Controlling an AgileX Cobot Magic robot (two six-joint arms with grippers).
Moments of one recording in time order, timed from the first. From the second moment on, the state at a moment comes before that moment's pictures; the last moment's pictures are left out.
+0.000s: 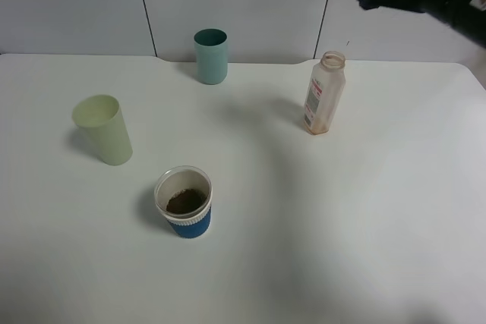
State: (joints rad) left arm 0.04 -0.01 -0.51 -0.02 1.05 0.02; right arm 0.30 1.26 -0.63 -0.06 -0.65 -0.08
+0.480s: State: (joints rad) left arm 0.04 -0.01 -0.51 -0.02 1.05 0.02; right arm 0.17 0.86 -0.63 -0.04 -0.34 -0.14
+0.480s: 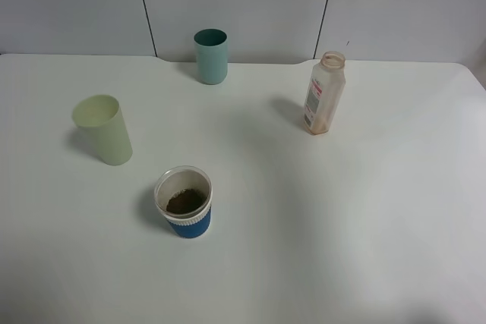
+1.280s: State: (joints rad) left arm 0.04 -0.01 -0.51 -0.02 1.05 0.02; right arm 0.06 0.29 -0.63 -0.06 0.31 -0.06
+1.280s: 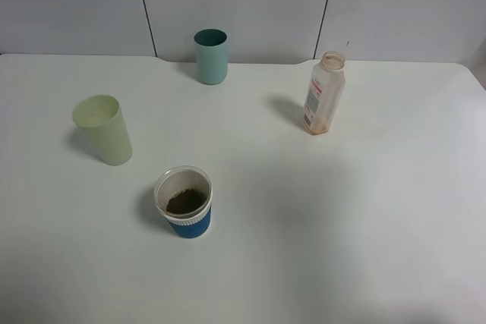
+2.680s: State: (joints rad) left arm 0.04 -0.01 -0.51 -0.02 1.05 0.02; right arm 0.06 0.00 -0.51 -0.02 1.07 -0.12
